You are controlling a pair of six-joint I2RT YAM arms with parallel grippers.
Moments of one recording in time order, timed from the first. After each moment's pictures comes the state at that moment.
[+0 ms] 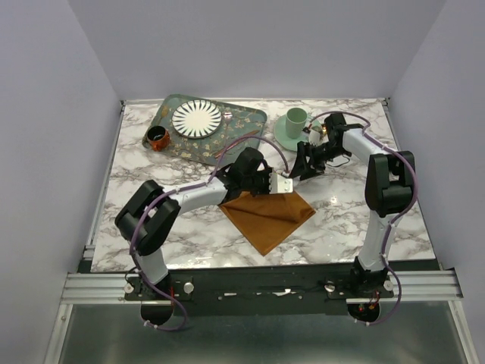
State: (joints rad) left arm -0.79 1.70 1.02 0.05 0.38 0.80; right arm 0.14 2.02 1.48 -0.84 -0.79 -0.08
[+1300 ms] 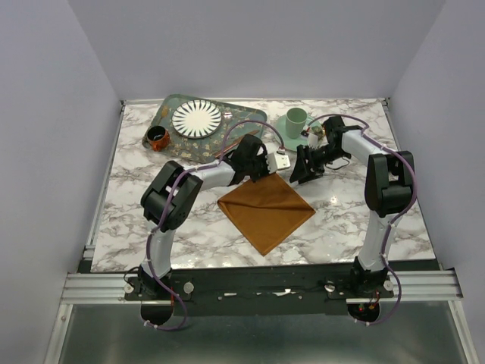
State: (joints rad) left arm -0.65 2.02 1.28 0.07 0.34 0.66; right arm 0.13 2.02 1.46 -0.87 -0.83 -0.13
